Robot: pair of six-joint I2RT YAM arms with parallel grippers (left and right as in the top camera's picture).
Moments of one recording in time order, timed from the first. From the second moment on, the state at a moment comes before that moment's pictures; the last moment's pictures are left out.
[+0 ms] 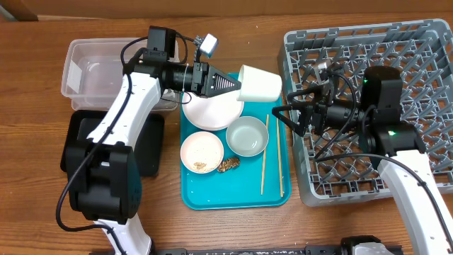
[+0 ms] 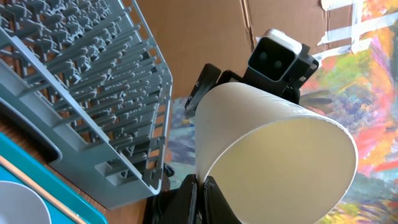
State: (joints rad) left arm -0.17 1.93 1.52 -0.63 1.54 -0.18; right arm 0.07 1.28 1.00 -0.34 -1.09 0.12
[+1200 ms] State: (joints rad) left arm -0.25 1.93 1.52 -0.63 1.49 -0.18; right arm 0.07 1.30 1.00 -0.30 -1.21 0.10
